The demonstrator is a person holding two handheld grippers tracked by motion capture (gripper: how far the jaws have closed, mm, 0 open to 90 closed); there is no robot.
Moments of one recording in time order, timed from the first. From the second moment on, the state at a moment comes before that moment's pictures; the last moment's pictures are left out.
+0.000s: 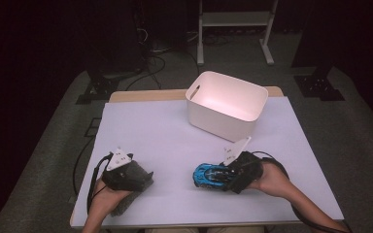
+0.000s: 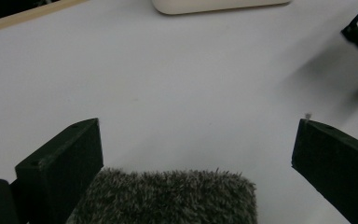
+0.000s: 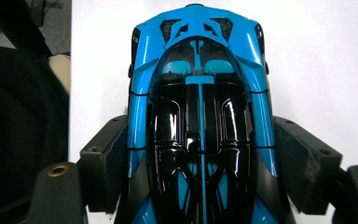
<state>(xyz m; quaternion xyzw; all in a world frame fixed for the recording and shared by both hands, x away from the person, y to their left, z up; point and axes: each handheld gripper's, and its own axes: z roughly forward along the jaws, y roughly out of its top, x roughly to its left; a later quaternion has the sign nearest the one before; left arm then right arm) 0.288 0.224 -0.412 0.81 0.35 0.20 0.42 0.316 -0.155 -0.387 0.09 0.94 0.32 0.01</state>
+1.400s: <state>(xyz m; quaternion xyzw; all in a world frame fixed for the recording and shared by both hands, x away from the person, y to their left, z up) 0.286 0.219 -0.421 0.87 0.30 0.15 0.38 0.316 -0.188 -0.440 0.12 0.93 0.34 0.00</state>
